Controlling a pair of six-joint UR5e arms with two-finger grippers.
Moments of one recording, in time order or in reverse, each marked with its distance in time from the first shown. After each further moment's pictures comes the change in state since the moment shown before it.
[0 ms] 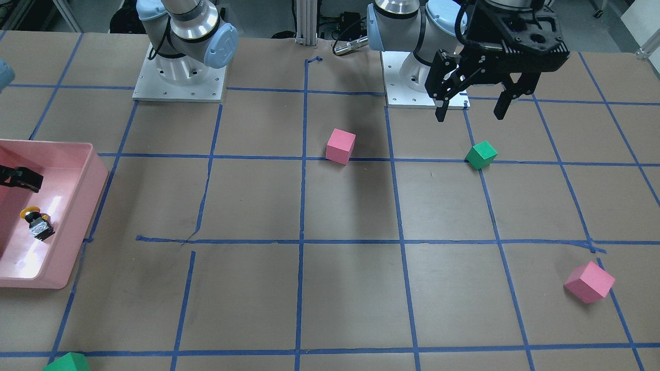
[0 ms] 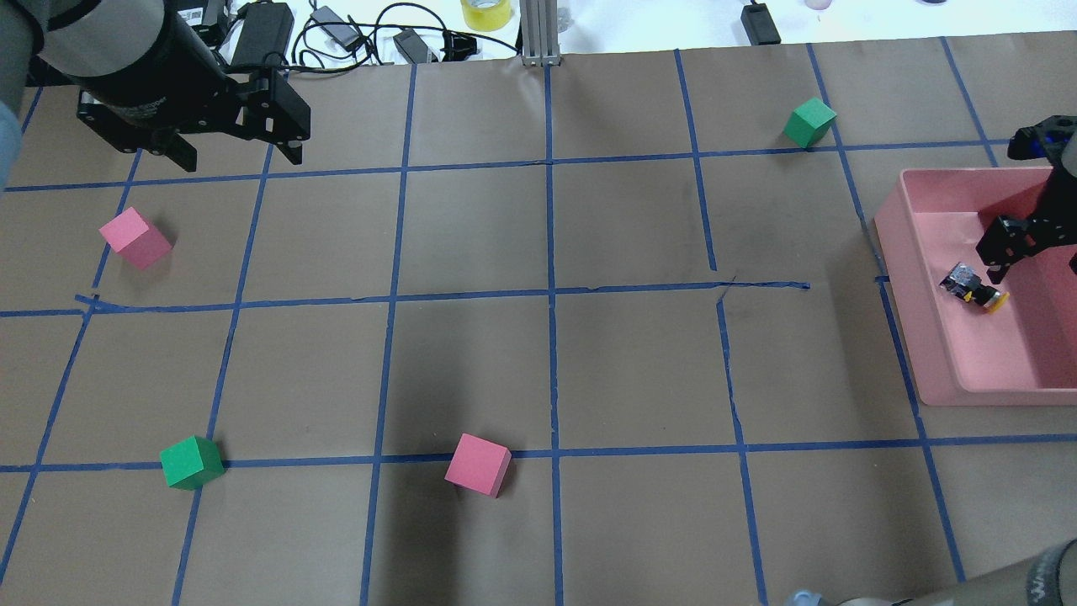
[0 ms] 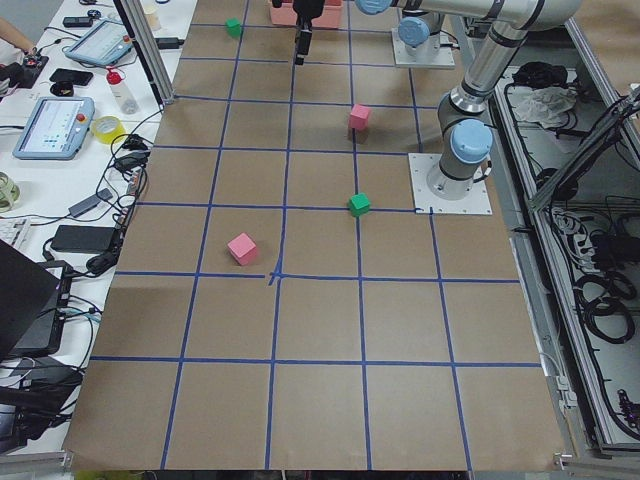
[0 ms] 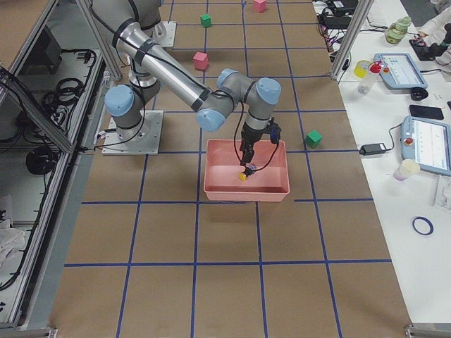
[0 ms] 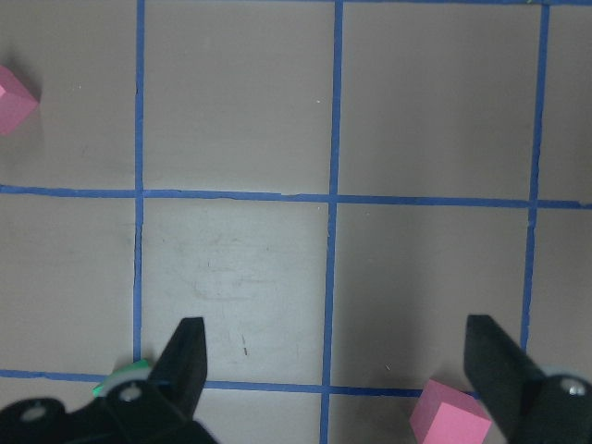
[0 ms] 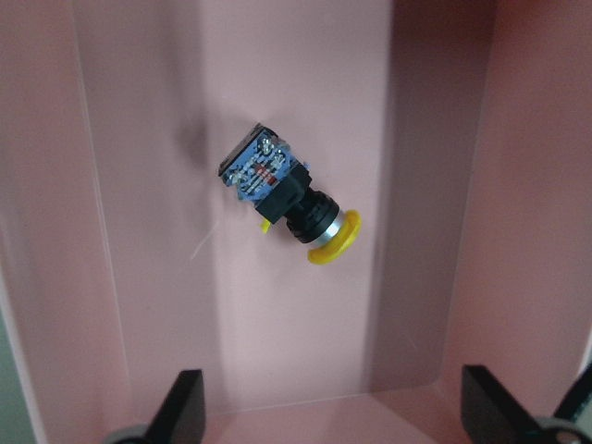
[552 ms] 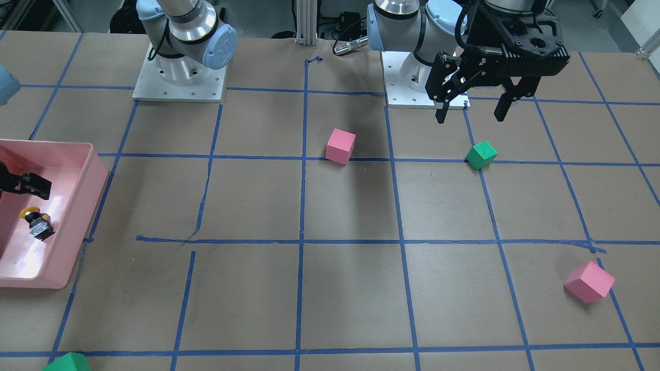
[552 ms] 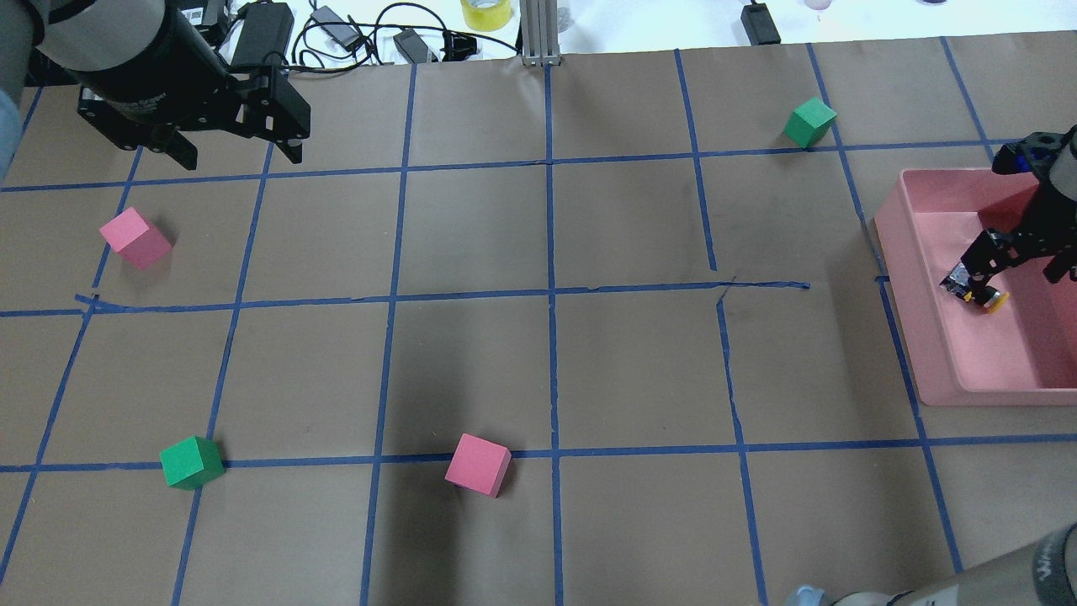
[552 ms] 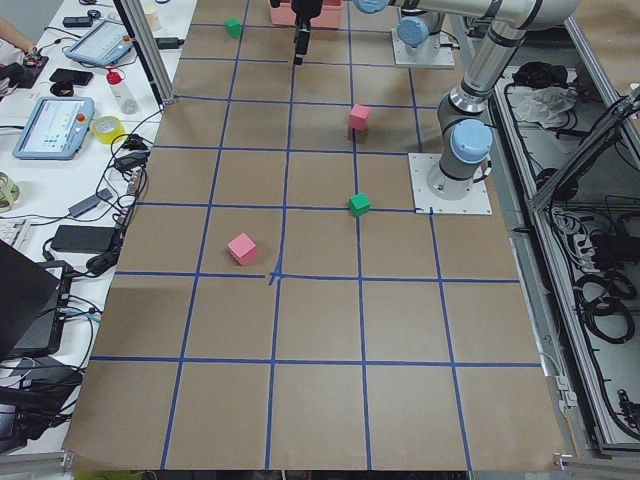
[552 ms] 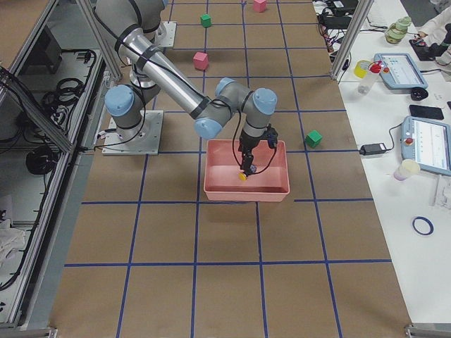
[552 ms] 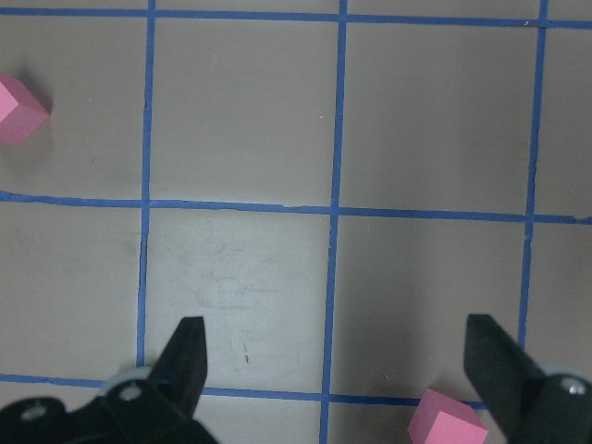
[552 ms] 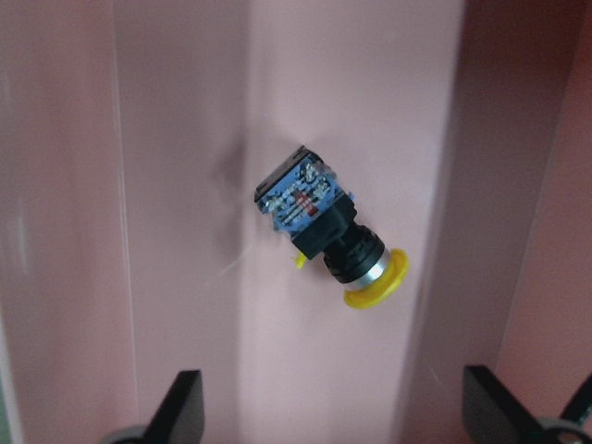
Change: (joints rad) left arm 0.001 -0.014 0.008 -0.014 0.001 0.009; right arm -0.036 0.039 0.030 -0.088 0.101 -0.106
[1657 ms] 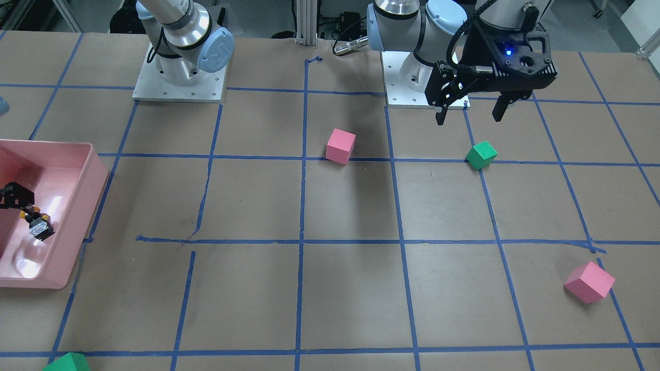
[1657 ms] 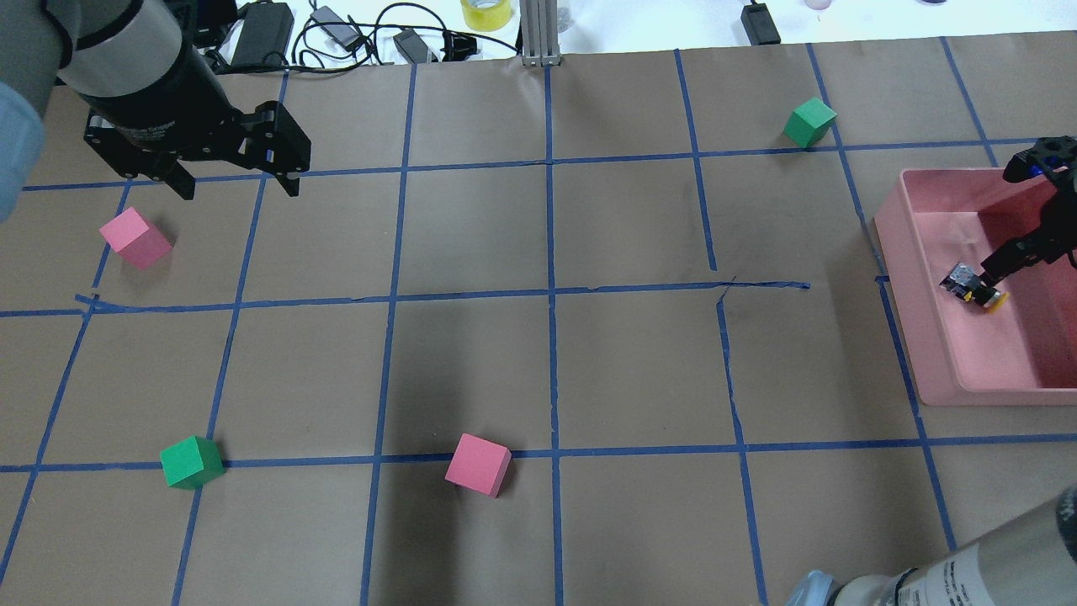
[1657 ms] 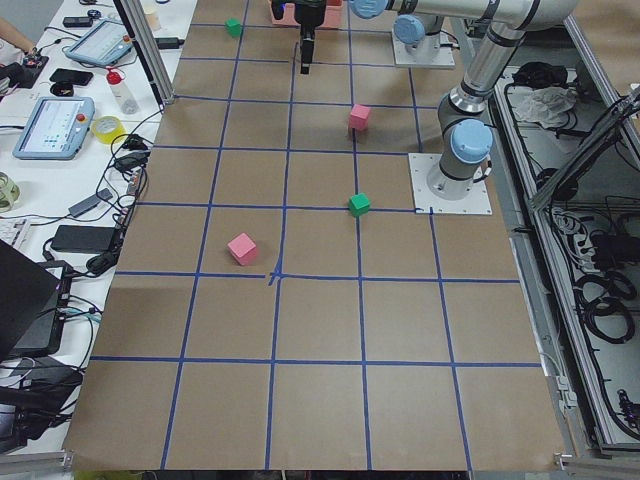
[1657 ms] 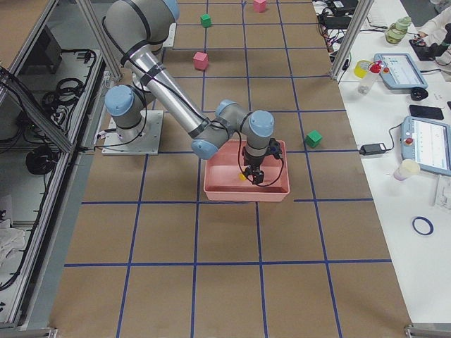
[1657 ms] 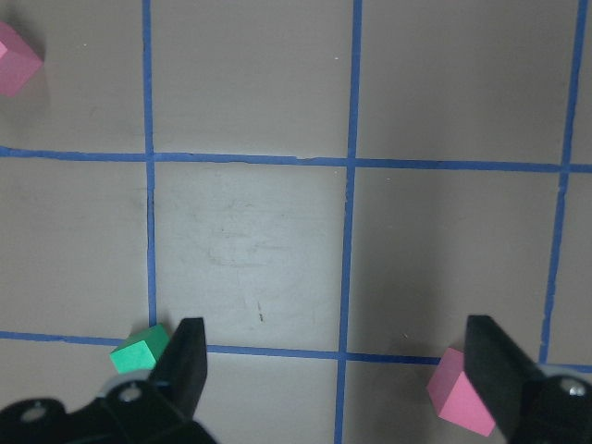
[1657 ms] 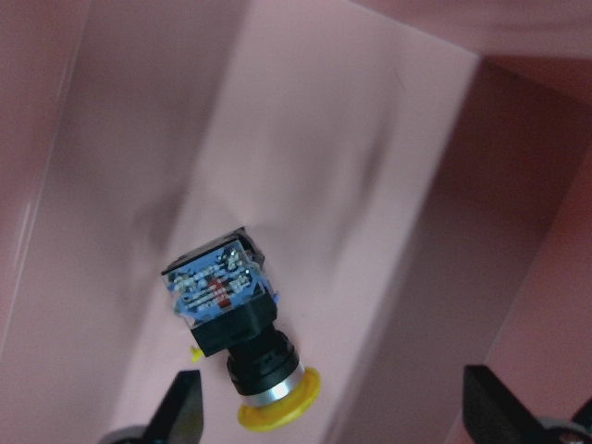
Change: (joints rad) left arm -0.003 -0.006 -0.020 -0.056 0.046 0.000; right arm -0.071 0.082 -0.008 -0.171 0.093 -0.377
